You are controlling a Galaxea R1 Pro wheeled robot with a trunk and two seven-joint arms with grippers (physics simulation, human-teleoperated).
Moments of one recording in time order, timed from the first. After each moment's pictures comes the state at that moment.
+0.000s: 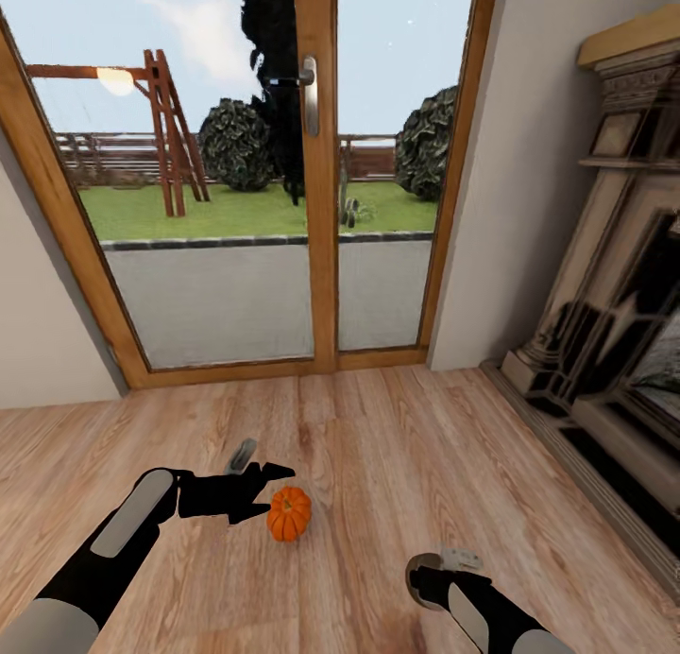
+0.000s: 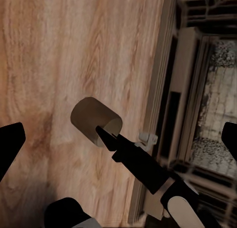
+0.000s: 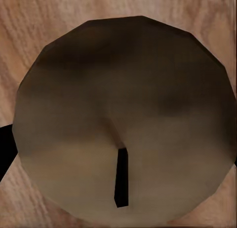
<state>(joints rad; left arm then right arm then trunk) -0.51 0.22 -0.23 -1.11 1.52 0.99 0.24 -0.55 0.02 0.26 -0.30 -0.49 0.22 -0.10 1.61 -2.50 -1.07</state>
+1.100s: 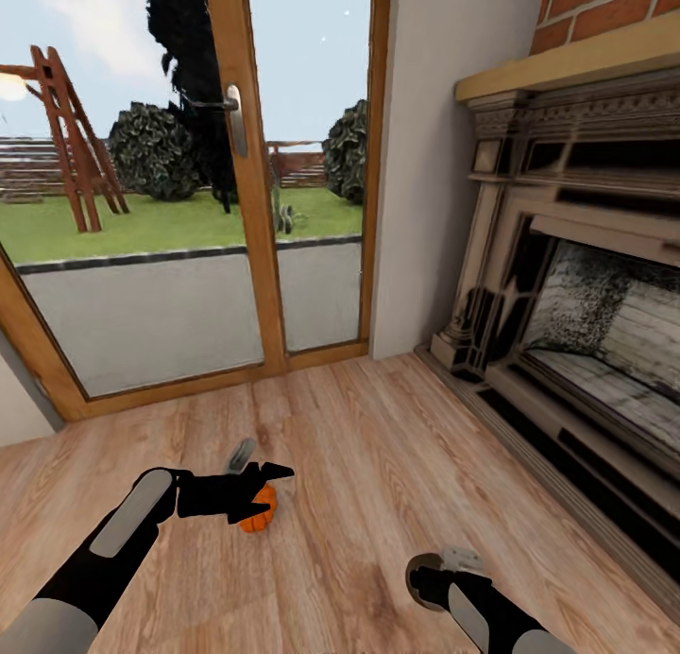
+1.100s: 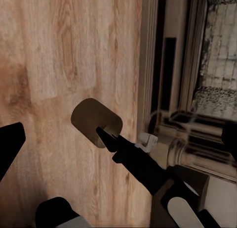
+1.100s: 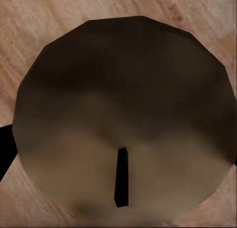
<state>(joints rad) -0.51 0.22 -0.23 -1.11 1.52 0.99 0.24 -0.55 0.02 0.26 -0.29 -0.49 0.22 -0.10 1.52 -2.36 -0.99</state>
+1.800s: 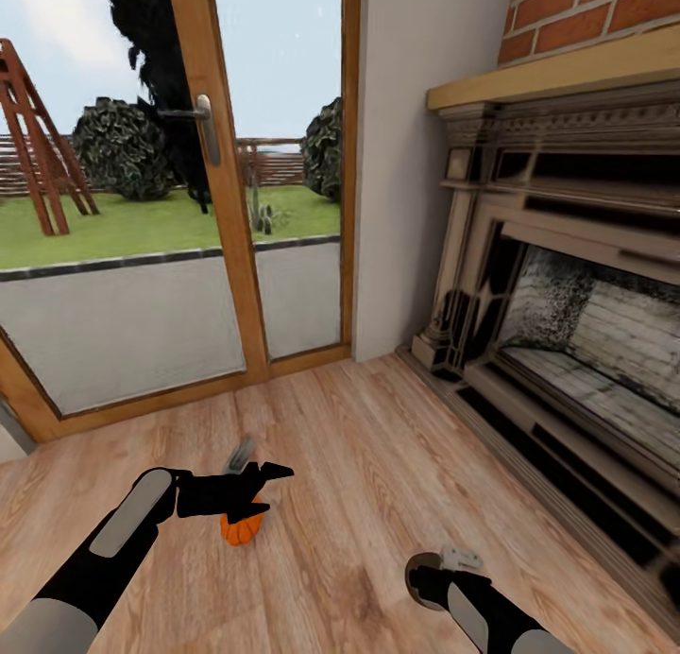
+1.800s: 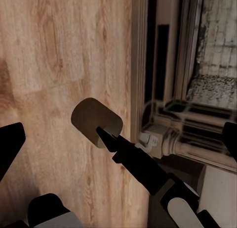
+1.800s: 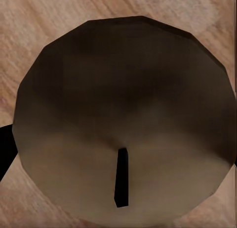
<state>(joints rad) -0.51 0.22 -0.23 -1.11 1.52 0.99 0.24 -0.55 0.02 0.25 -0.30 -0.49 0.22 -0.11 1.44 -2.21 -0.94</state>
